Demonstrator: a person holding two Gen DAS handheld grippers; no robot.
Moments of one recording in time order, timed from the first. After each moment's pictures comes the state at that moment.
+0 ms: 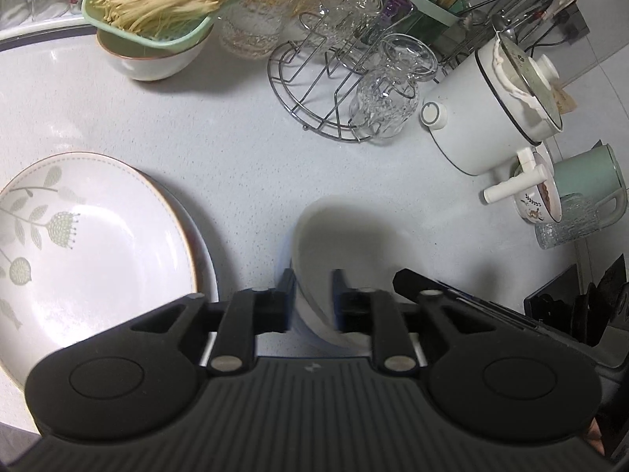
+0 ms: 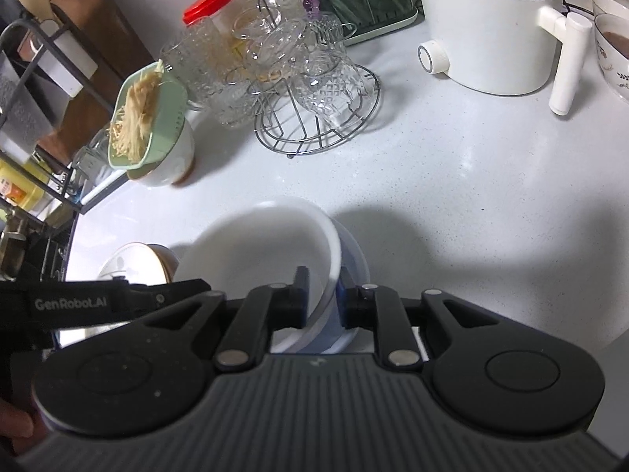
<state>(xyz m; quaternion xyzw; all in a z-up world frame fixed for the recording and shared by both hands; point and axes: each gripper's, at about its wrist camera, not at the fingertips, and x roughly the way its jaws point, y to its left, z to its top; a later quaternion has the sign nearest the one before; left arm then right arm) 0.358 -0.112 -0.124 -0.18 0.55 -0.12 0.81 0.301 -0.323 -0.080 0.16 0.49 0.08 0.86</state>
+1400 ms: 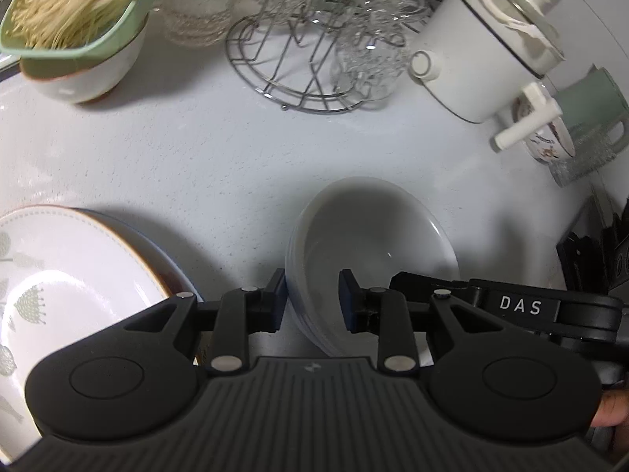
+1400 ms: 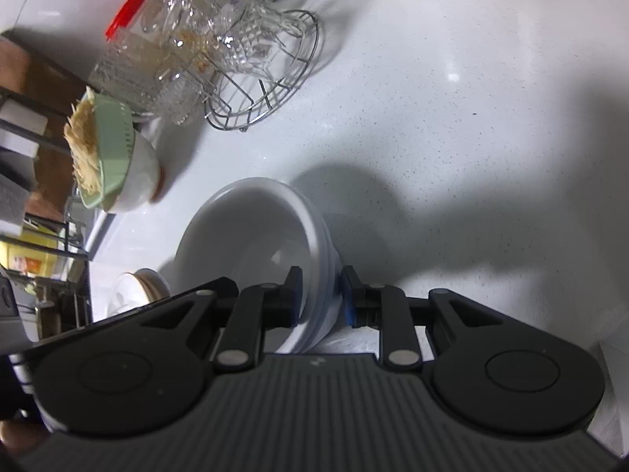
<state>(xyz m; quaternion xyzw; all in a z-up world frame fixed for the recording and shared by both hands) 0.388 -0.133 -0.161 -0.08 0.56 -0.19 0.80 0.311 -0.340 -0.143 0.30 0.53 0.04 0.79</state>
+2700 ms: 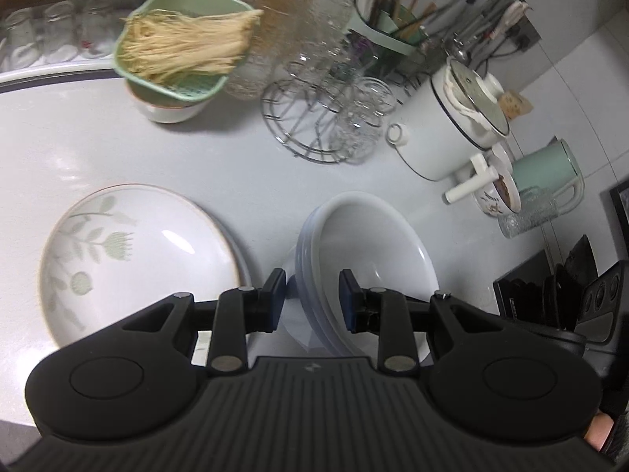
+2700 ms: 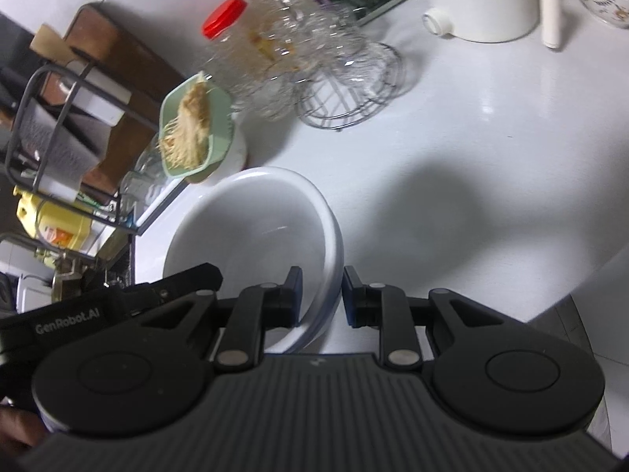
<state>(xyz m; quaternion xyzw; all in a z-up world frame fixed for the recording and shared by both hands) 0.311 -0.052 -0.059 -0.18 0.51 -0.16 0.83 0.259 -0.290 -0.051 0.27 0.50 0.08 0.82</state>
